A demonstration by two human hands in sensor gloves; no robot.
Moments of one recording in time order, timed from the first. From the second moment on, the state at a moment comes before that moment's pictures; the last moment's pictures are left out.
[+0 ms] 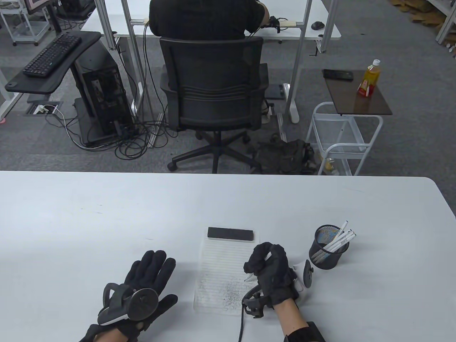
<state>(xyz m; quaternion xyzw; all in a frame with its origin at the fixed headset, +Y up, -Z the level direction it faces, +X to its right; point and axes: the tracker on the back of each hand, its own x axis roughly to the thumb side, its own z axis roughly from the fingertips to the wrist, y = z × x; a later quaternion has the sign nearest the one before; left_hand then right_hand) -0.232 -0.752 -0.302 0.03 -0.24 0.05 0.97 0.122 -0.807 -0.382 0.12 -0.01 0.45 0.88</state>
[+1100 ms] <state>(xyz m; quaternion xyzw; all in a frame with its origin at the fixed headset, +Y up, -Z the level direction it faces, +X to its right) -0.232 -0.753 -0.303 0.03 -0.24 0.05 0.97 0.117 -0.811 -0.383 0.13 0.00 0.49 0.86</state>
